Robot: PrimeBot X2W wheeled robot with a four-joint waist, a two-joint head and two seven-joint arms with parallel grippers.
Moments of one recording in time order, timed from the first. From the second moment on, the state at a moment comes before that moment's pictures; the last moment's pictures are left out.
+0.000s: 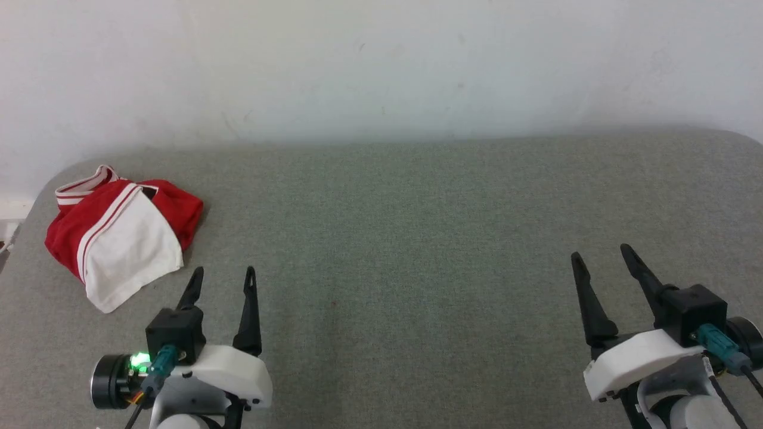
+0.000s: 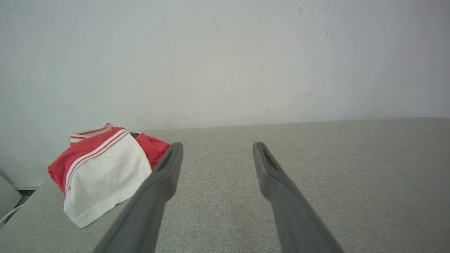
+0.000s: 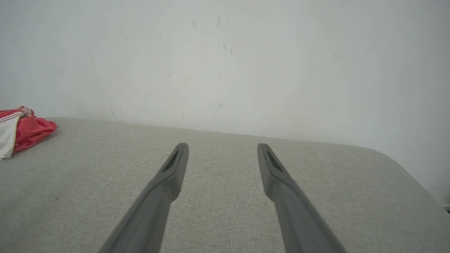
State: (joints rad) left arm 0.00 0.06 0.00 0.00 -0.02 0.01 -0.03; right arm 0.00 -0.05 0.00 -0.01 0.05 0.13 -0.03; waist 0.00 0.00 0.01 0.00
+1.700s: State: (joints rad) left arm 0.00 0.06 0.01 -0.02 -0.05 0.12 -0.13; right arm 0.00 -0.05 0.00 -0.02 0.10 0.13 -0.13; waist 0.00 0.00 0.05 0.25
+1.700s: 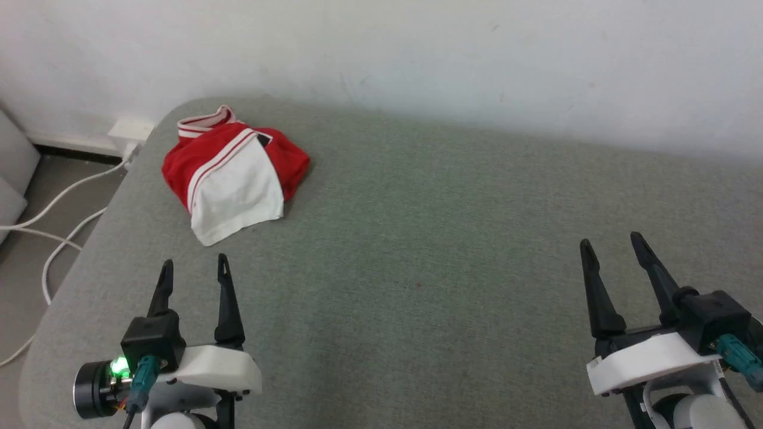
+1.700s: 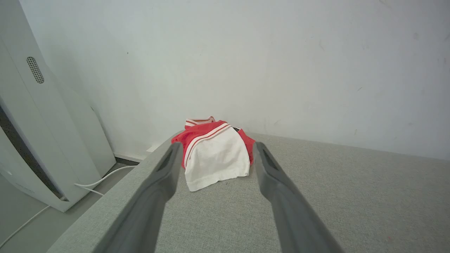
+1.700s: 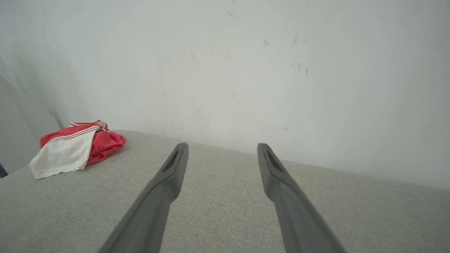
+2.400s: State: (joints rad) left arm -0.01 0.06 0.04 0.00 -0.06 0.14 -0.17; right arm 0.00 -0.05 0.00 -0.02 0.12 0.13 -0.18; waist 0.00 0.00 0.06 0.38
